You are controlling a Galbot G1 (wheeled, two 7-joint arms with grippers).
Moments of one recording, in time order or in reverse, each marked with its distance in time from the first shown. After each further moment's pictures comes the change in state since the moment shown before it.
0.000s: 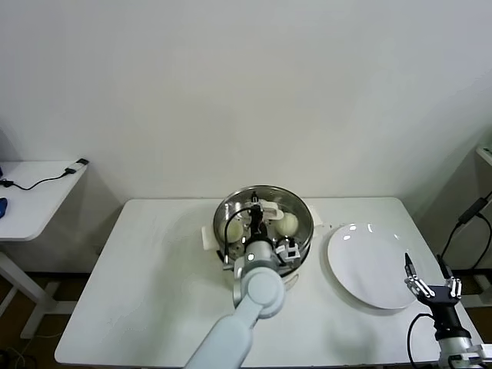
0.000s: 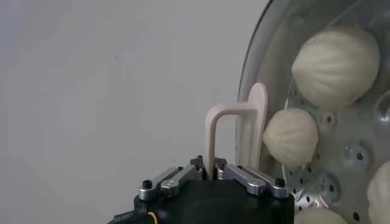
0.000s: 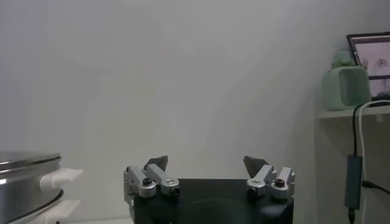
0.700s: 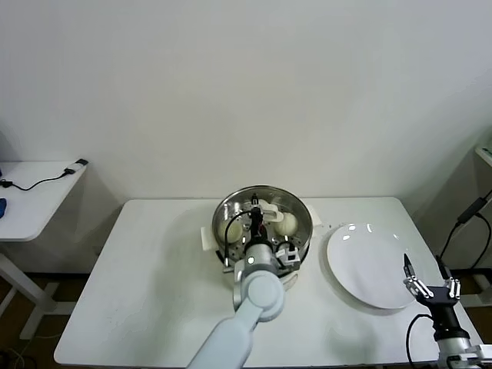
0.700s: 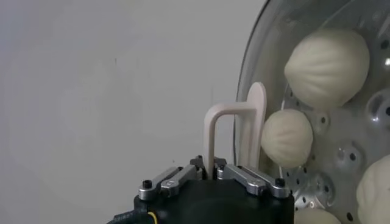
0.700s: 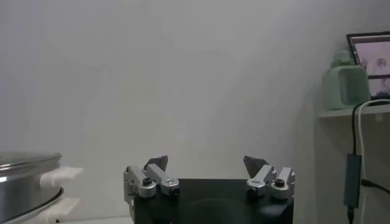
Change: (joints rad) left arm 0.016 0.000 -0.003 0.009 0.004 0.000 -0.031; right arm 0.000 0.002 -0.003 -0.004 -0.004 0.005 0.000
